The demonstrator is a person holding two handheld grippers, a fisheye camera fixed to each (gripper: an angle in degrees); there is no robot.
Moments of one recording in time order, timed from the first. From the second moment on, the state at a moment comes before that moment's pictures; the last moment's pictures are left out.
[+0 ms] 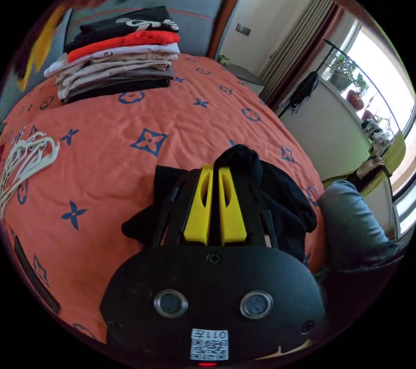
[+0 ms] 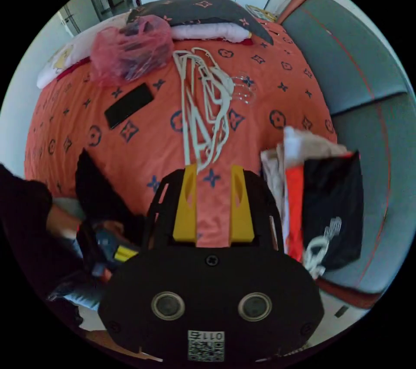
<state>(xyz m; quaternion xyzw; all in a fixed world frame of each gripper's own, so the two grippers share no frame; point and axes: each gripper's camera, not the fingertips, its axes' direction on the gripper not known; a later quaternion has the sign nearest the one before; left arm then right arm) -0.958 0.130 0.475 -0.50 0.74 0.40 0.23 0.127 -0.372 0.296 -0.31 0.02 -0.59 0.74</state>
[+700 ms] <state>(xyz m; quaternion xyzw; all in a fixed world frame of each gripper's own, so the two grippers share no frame) -0.987 -0.026 0.566 -0.40 0.66 0.57 0.29 0.533 -0.146 0.166 -0.30 -0.08 -0.23 0.92</state>
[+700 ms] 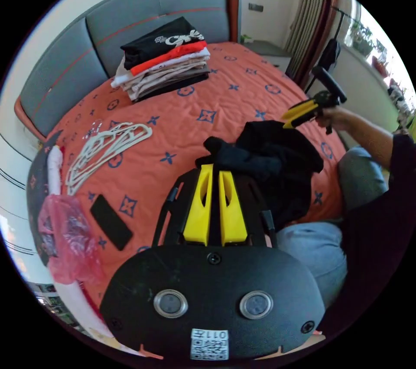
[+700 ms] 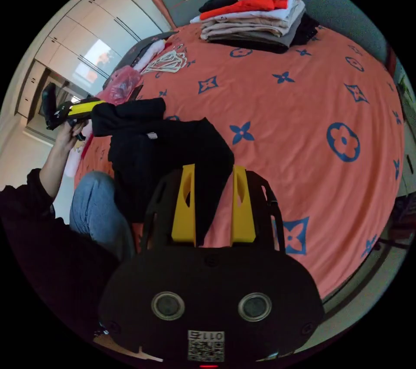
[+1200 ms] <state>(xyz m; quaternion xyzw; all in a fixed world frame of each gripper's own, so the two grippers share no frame) -0.991 -0.176 0.638 -0.29 0.63 0.58 0.43 0.512 -0.131 -0.013 -0.12 0.02 -0.39 0.91</state>
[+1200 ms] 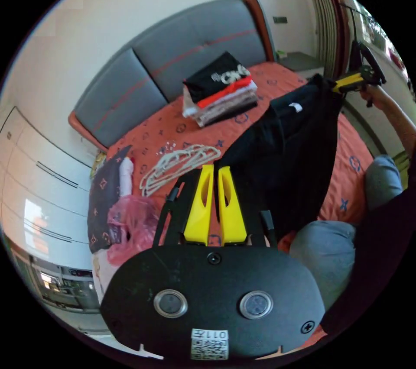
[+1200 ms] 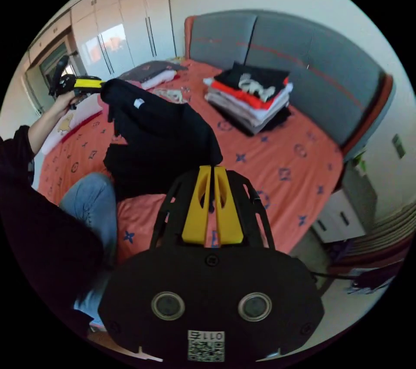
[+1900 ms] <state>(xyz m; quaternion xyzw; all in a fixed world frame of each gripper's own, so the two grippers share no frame) -1.014 -0.335 0.686 -0.23 0.71 0.48 0.47 0.422 -0.018 -0.253 0.03 0.12 -0.55 0.83</state>
